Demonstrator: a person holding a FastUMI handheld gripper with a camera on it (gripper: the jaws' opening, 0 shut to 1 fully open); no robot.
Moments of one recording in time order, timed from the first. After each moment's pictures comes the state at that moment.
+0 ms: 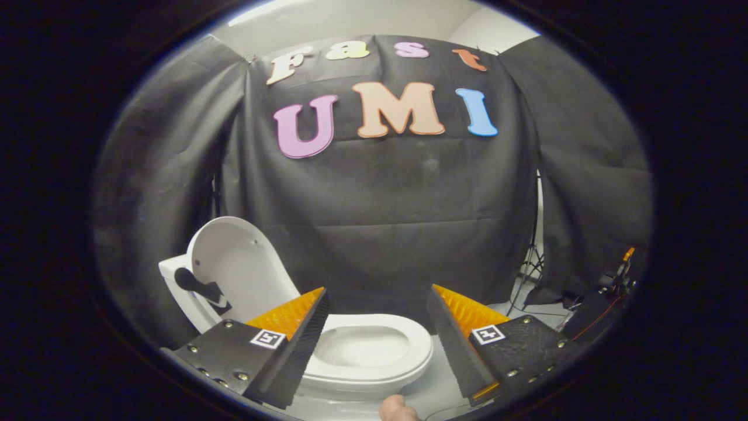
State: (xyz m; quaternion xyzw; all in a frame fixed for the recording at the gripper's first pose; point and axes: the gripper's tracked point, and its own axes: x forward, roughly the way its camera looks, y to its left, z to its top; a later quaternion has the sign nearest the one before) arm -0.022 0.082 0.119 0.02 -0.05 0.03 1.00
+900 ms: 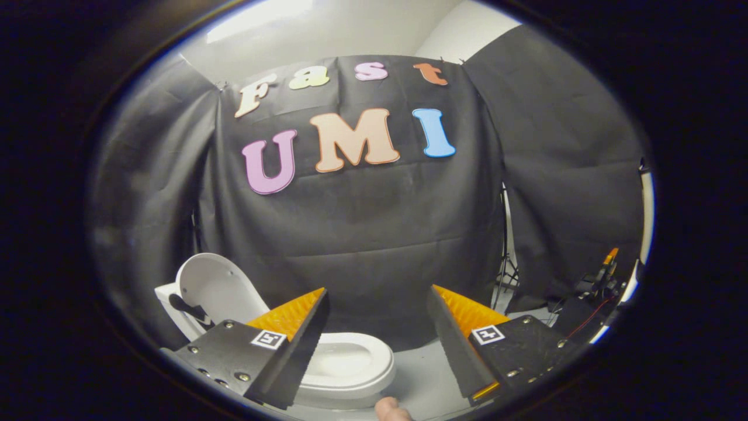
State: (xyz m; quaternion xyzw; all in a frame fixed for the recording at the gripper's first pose) arm -0.052 -0.007 0.166 0.06 -0.09 0.00 0.99
